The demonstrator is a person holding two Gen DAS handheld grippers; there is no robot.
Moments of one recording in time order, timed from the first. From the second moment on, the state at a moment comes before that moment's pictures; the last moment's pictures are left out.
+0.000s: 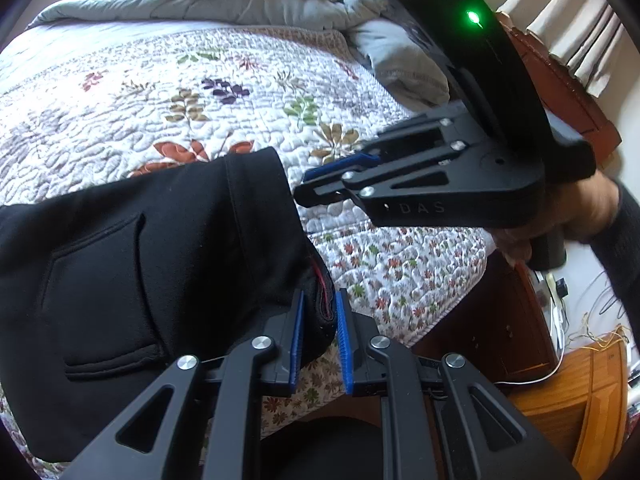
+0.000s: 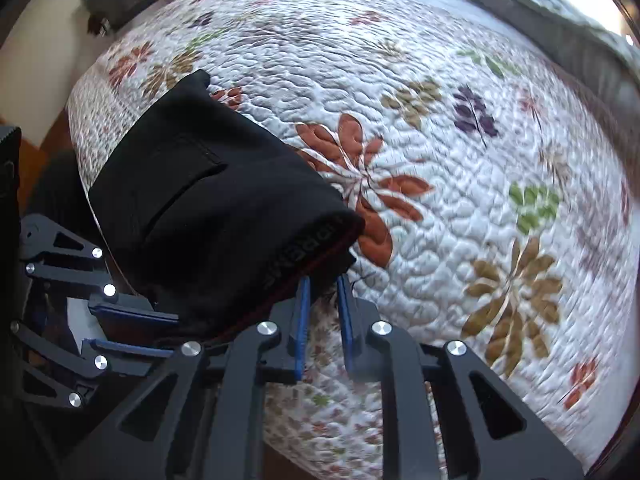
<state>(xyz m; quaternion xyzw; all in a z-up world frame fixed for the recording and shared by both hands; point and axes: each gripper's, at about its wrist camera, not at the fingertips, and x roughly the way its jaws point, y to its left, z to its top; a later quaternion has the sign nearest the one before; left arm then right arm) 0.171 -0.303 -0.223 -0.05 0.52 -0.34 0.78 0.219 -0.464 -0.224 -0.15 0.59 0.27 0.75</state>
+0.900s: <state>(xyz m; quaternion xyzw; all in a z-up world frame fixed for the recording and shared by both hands) 0.206 -0.071 -0.221 -0.27 0.47 -0.25 0.80 0.231 -0.482 -0.263 0.18 0.58 0.24 0.76</state>
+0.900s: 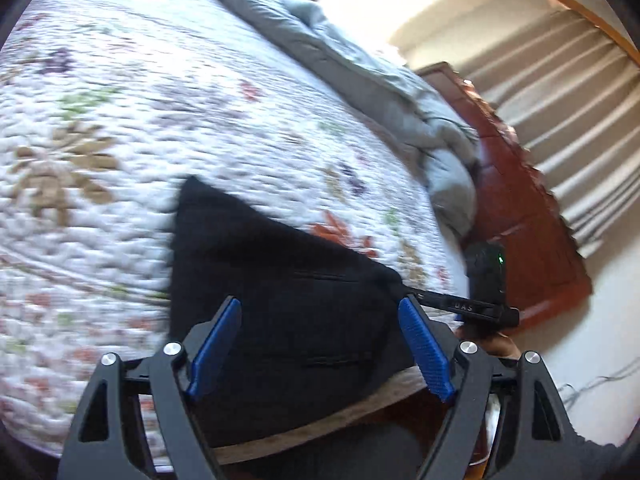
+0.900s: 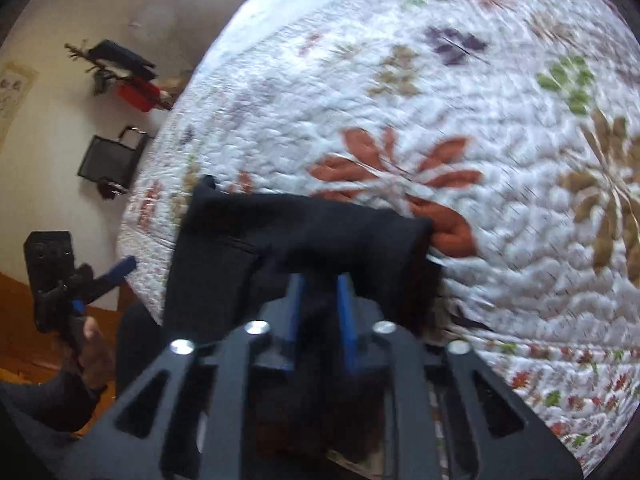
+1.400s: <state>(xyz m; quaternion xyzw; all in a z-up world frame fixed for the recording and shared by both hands) 0.184 -0.014 -0.273 -0.30 0.51 -0.19 0.78 0.177 -0.507 -0.289 0.36 0.61 0.24 0.67</state>
